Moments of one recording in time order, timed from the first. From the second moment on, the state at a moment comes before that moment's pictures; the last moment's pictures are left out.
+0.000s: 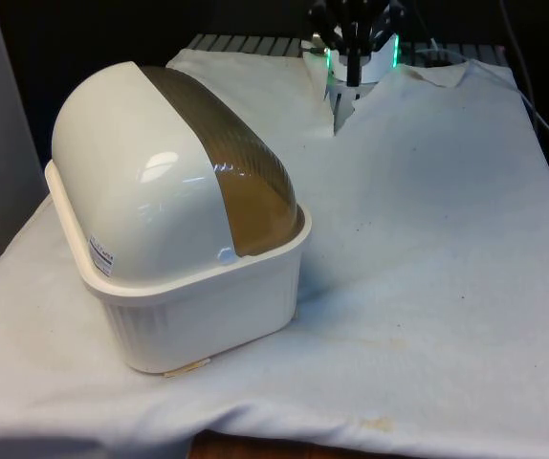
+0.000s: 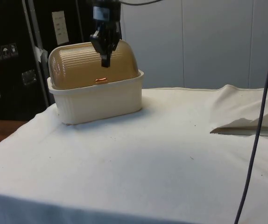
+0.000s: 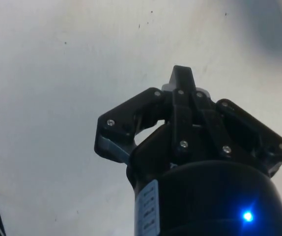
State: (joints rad) arm 0.07 0.04 -0.07 -2.20 0.02 2.42 0.13
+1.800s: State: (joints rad) arm 0.06 0.14 -0.10 -2.28 -0.09 2.69 0.42
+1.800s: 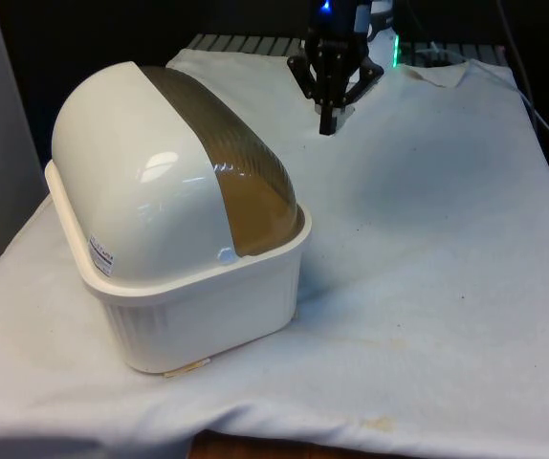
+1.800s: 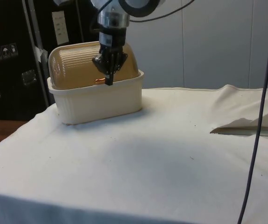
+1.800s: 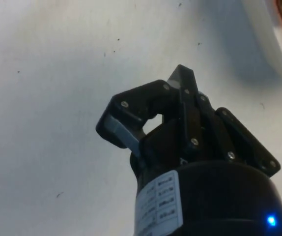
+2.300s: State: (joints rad) arm 0.06 0.16 -0.12 -2.29 -0.23 2.74 0.58
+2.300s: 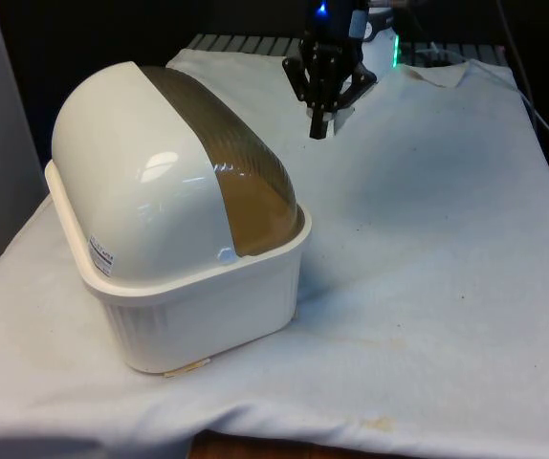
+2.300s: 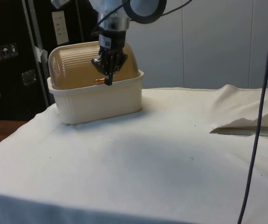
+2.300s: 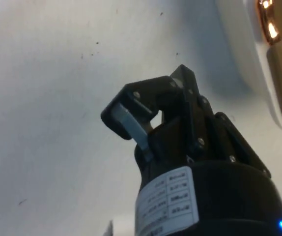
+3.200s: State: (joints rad) arm 0.06 0.19 -0.15 -2.30 -0.50 2.82 0.82
